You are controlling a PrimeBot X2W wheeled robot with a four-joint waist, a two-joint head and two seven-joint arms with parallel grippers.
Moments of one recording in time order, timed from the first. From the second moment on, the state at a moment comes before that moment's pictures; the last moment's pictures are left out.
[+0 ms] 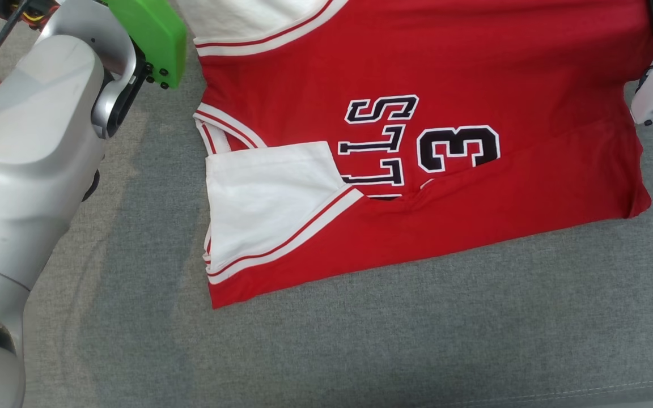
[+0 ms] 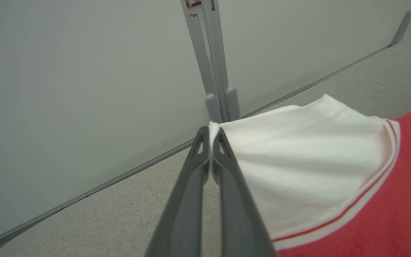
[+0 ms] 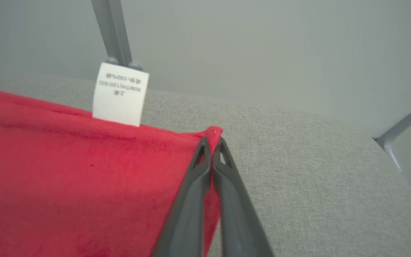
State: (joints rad) left arm -1.28 0.35 -0.93 0.76 -0.73 -0.01 -0.05; right arm -1.06 -0.55 0.60 0.96 0.66 0.13 -0.25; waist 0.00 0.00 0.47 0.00
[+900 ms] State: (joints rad) left arm -0.99 0.49 -1.05 0.55 -0.73 -0.06 -0.08; right arm -0.70 -0.67 0.56 0.73 0.72 0.13 -0.26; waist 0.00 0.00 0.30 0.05
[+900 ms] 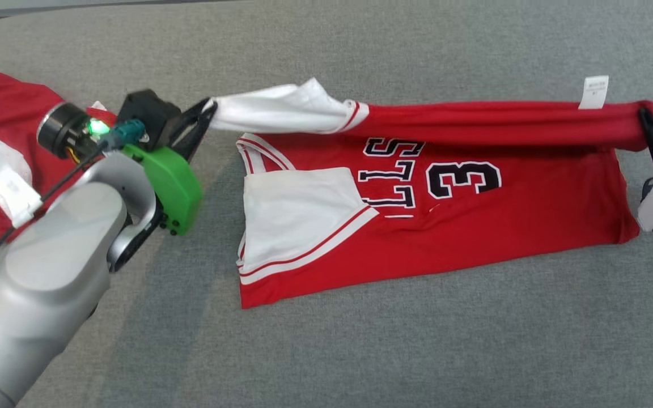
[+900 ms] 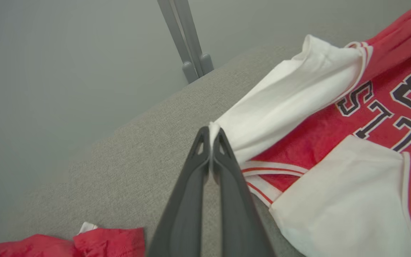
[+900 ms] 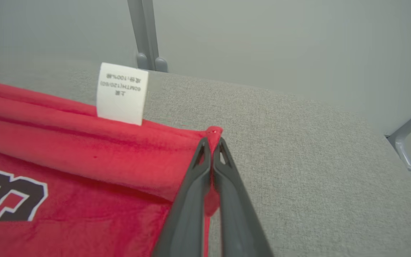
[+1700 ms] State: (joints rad) left arm -0.70 0.70 -1.20 0.10 -0.80 0.02 0.19; right arm -0.59 -0.77 0.82 0.71 0.94 0.13 -0.21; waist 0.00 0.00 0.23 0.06
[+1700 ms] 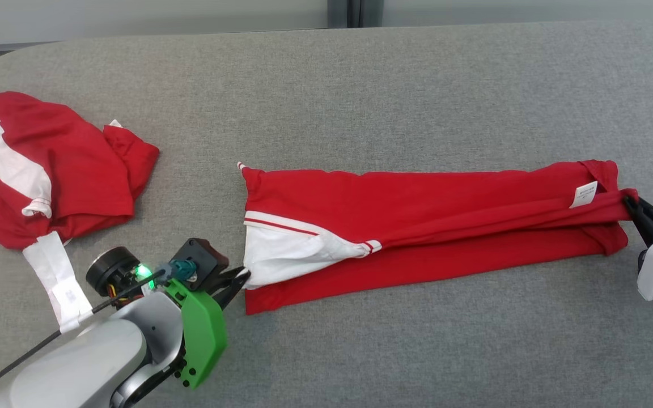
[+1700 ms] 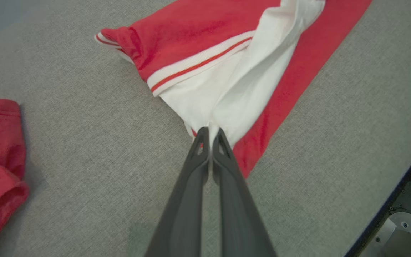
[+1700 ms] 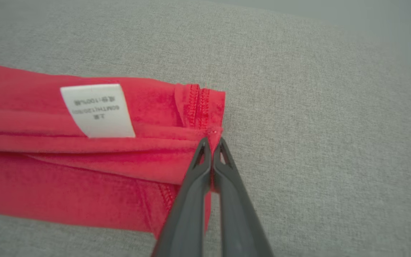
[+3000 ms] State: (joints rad) left arm -0.56 0.59 -0.93 0.16 -0.94 0.23 -0.22; right arm -0.64 -0.82 0.75 0.59 1.10 0.13 -0.26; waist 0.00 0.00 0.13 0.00
